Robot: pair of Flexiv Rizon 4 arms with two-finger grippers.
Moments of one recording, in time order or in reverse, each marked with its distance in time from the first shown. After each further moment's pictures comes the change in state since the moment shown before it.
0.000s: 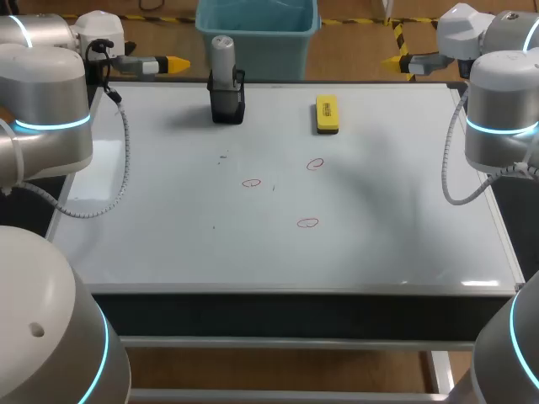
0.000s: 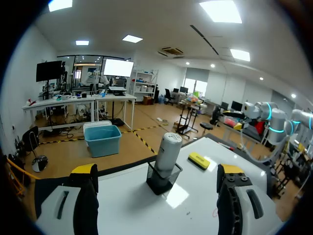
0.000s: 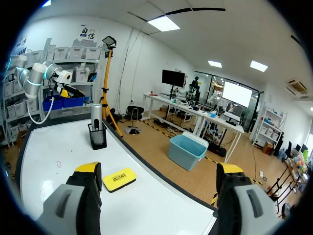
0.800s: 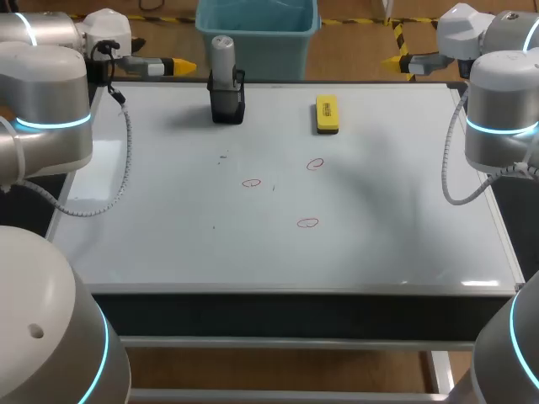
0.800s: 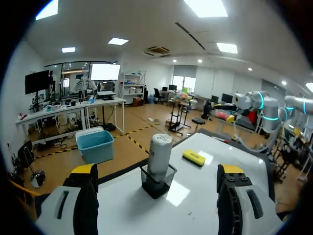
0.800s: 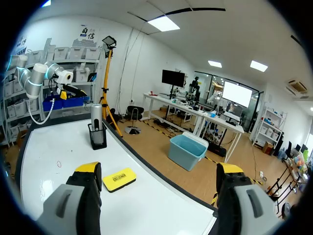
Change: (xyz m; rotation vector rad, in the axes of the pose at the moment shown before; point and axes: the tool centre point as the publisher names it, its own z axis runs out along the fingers) left arm 0.017 -0.003 0.017 -0.002 0.092 0.120; right arm 0.000 0.000 0.000 0.000 0.000 0.000
